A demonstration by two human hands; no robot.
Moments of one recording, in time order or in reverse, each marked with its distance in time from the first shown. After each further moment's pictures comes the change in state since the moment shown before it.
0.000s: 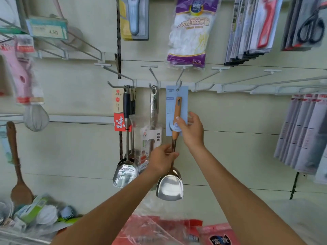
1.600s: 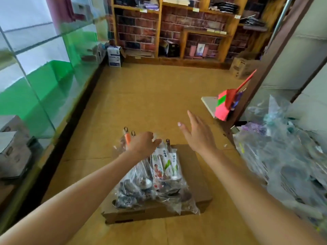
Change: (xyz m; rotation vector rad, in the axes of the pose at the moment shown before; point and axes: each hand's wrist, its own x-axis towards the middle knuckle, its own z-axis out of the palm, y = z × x) left_hand -0.766 -0.236 -0.694 0.841 0.780 -1.243; right_hand -0.821 -0.198 0.584 -0.138 -1.400 -0.791
